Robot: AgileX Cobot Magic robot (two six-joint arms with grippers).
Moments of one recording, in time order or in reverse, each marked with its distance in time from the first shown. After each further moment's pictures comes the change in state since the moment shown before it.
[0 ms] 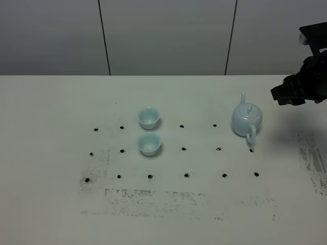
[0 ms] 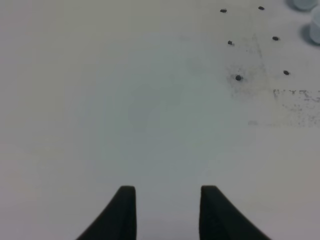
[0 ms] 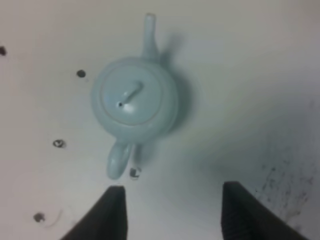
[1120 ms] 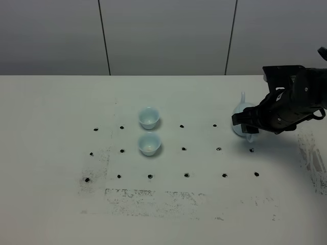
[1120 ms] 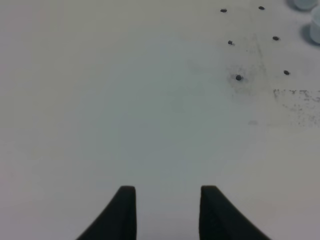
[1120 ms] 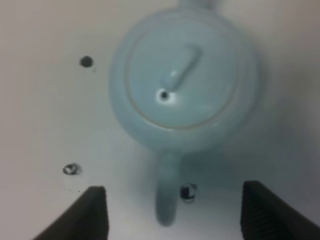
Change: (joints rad) left arm 0.000 0.000 0.000 0.000 0.001 0.000; right arm 0.124 0.181 0.108 -0.105 -0.256 0.367
